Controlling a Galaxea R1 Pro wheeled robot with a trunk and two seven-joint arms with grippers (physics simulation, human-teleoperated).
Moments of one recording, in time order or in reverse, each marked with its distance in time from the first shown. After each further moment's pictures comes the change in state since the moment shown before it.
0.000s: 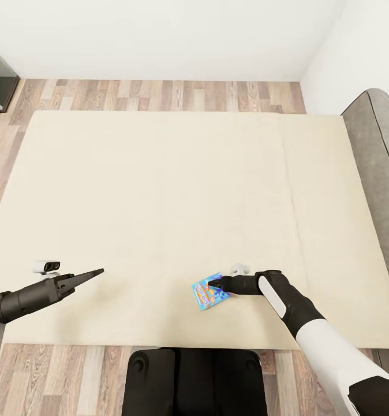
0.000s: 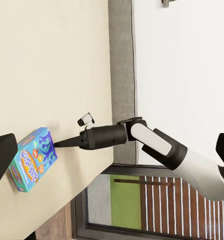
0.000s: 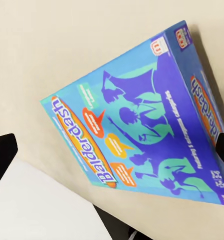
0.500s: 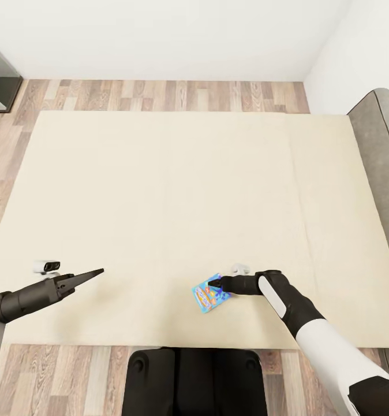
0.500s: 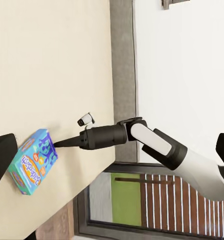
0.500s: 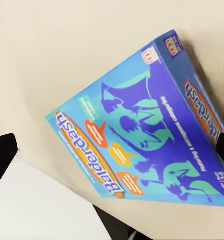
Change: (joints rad) left arm 0.000 0.000 0.000 0.000 0.000 0.000 0.000; right arm 0.000 0.000 0.001 0.000 0.000 -0.002 -0.001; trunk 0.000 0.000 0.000
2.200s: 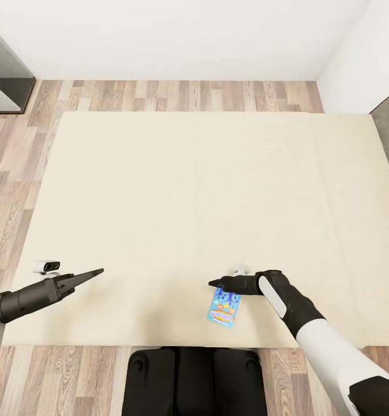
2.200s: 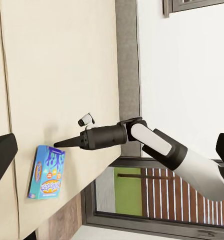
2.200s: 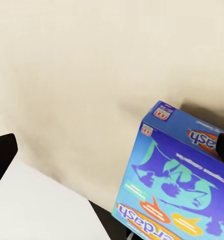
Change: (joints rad) left arm 0.000 0.000 0.001 0.000 0.000 0.000 0.000; right arm 0.000 -0.002 -0.001 0.000 0.000 0.002 -0.006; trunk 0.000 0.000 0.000
